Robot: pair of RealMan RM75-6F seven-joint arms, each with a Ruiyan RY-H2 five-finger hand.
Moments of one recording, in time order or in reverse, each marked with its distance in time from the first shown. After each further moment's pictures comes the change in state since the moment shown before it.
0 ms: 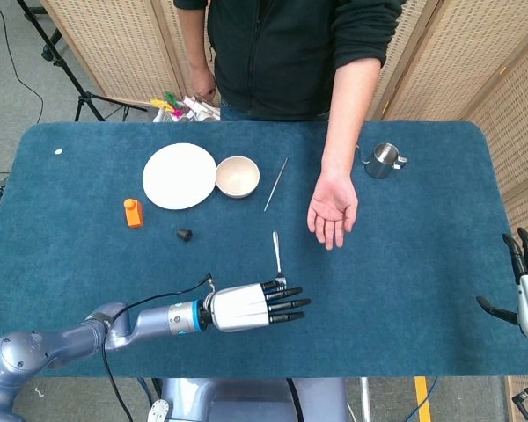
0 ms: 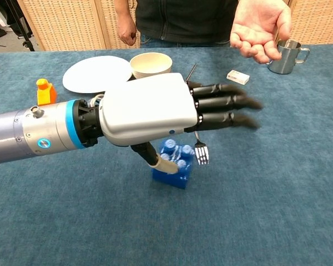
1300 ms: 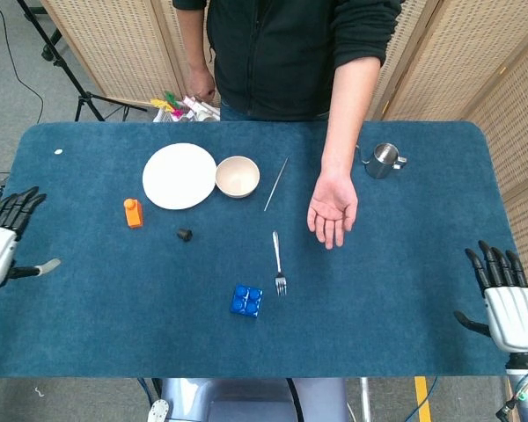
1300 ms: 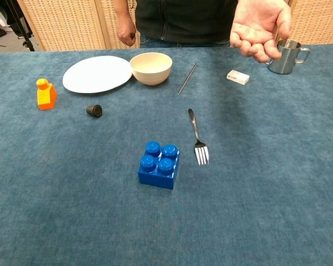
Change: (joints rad) left arm 0.596 0.662 0.012 -0.308 -0.663 0.151 -0.403; right arm 0.003 -0.025 -0.088 -0.017 -0.147 0.002 -0.116
